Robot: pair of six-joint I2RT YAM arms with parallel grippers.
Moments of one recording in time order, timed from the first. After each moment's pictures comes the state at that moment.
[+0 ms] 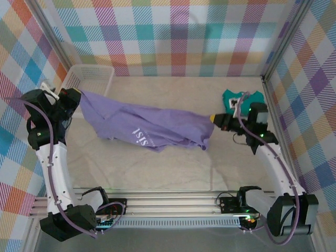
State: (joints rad) left arm 0.40 1.03 1.23 -0.53 0.51 -0.74; right arm 0.07 1.04 0.73 -0.25 -0.84 0.47
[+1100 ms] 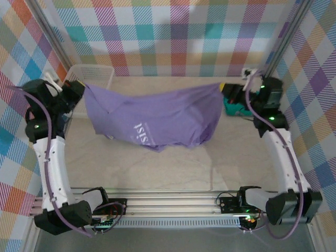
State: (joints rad) left arm 0.32 1.09 1.51 -0.64 0.51 -0.72; right arm 0.02 1.12 1.24 -0.25 -0.65 0.42
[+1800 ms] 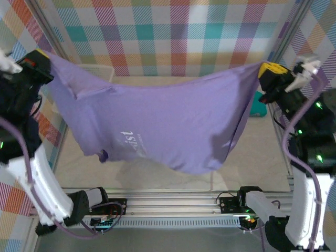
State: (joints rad) left arm 0.29 1.28 2.16 -0.93 0.28 -0.54; right arm 0.01 0.99 1.68 -0.58 -0.39 0.17
